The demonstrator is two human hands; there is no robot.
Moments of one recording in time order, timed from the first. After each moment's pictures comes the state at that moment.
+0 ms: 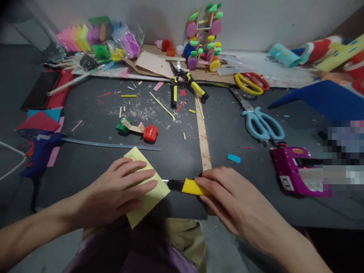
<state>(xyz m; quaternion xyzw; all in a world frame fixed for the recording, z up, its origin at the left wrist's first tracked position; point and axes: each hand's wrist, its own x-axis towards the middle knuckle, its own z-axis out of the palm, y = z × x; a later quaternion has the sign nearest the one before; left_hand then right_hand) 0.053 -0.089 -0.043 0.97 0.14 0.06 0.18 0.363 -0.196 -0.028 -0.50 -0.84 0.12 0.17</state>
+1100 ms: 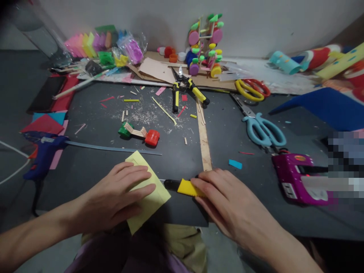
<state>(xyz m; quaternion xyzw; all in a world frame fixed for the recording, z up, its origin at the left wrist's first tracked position) 0.050 -0.090 -0.041 0.97 0.14 0.06 0.21 0.353 -0.184 -0.029 -0.48 -0.86 0.07 0.16</state>
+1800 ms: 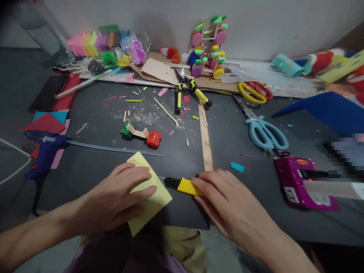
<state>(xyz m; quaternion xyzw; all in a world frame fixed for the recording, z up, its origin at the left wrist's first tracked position) 0.050 -0.090 -0.042 0.96 0.14 0.07 0.23 0.352 -0.183 -0.033 -0.48 -0.86 0.05 0.15</state>
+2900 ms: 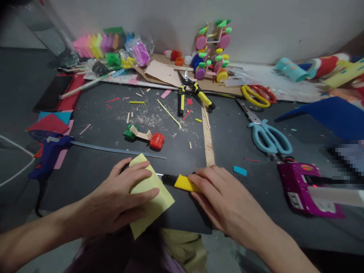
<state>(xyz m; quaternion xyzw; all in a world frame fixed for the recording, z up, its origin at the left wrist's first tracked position) 0.048 -0.091 -0.041 0.96 0.18 0.07 0.21 0.344 -0.163 -0.030 -0.48 -0.86 0.07 0.16</state>
